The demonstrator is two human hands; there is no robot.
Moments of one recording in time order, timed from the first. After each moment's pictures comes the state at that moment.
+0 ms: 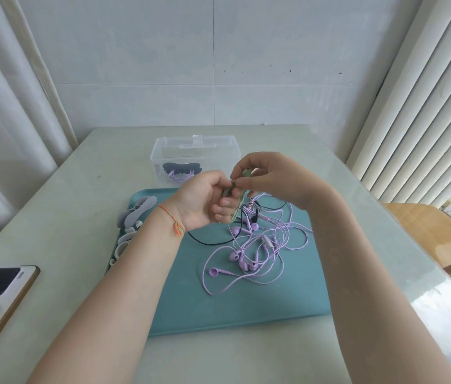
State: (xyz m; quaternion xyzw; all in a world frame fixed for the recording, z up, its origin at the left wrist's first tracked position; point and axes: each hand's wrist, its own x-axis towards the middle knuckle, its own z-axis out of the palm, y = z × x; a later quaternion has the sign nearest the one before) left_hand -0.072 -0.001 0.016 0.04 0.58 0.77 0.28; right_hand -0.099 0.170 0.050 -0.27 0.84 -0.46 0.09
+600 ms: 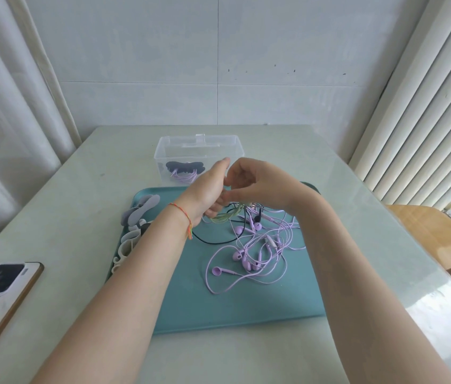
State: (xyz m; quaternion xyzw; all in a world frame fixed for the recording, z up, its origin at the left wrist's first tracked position) left_hand -0.073 0.007 0.022 -0.08 0.75 0.64 0.10; right_hand -0.095 0.151 0.040 -0.27 0.85 -0.43 0.11
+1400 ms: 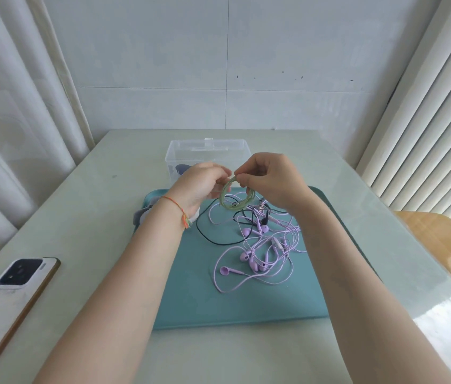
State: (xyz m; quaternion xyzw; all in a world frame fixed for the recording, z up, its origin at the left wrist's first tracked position) left_hand -0.076 -0.018 0.029 -0.06 0.73 0.68 0.01; right_hand -0.094 0.143 0.040 -0.21 0.84 -0.50 -0.02
